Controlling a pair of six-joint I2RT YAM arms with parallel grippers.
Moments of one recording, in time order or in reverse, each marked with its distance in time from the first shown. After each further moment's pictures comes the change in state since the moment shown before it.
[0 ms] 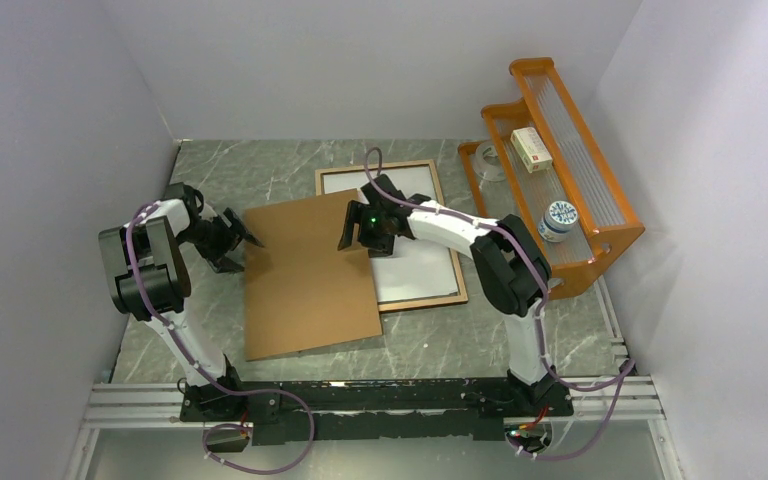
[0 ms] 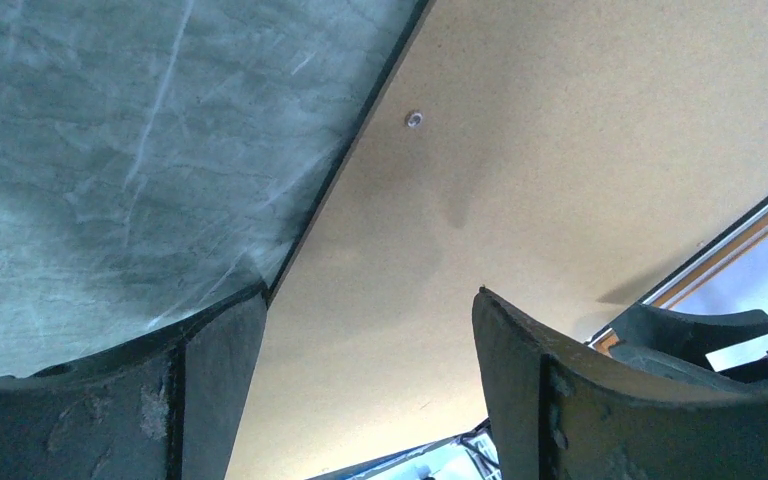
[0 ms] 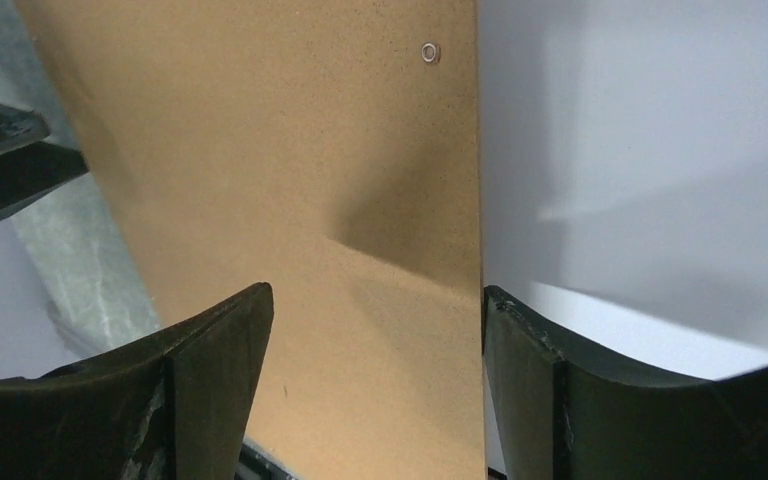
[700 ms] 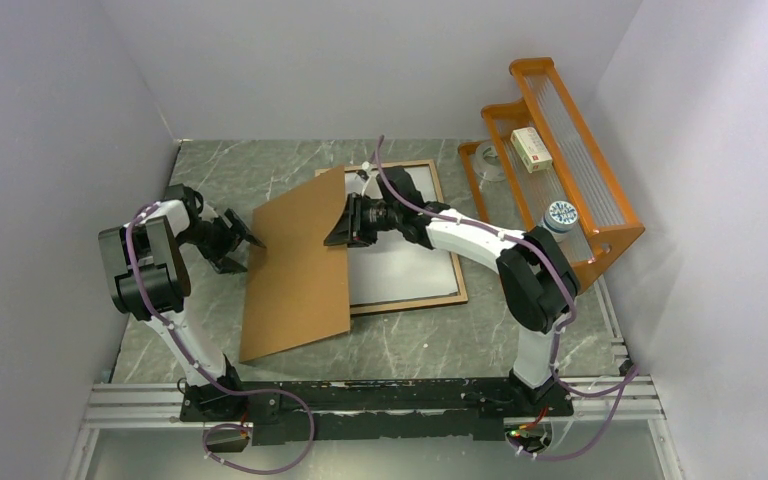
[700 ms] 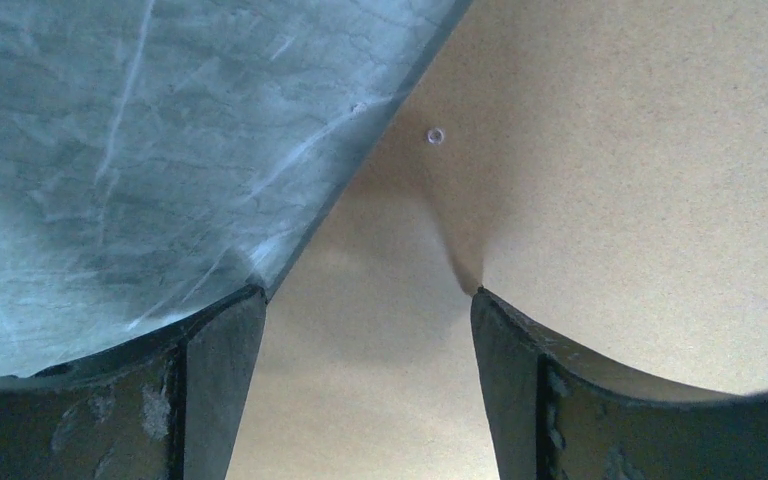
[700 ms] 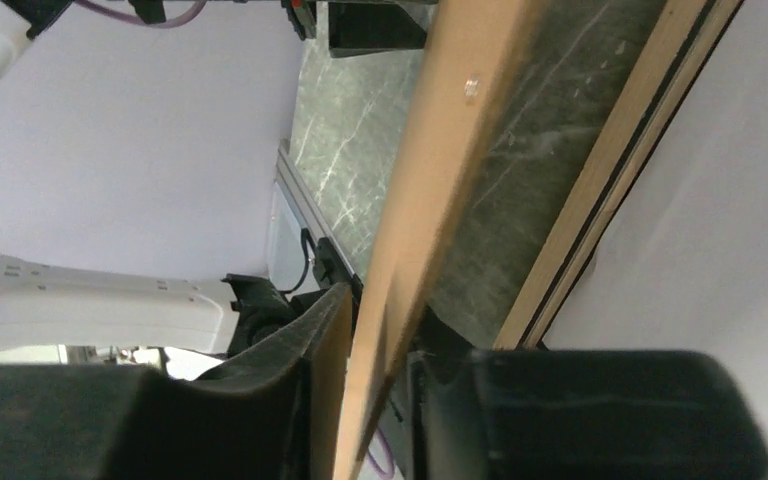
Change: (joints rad) left arm 0.005 0.001 -0.005 -0.001 0.039 0.003; right arm -0.021 -0.197 -0.211 0.448 -0.469 0.045
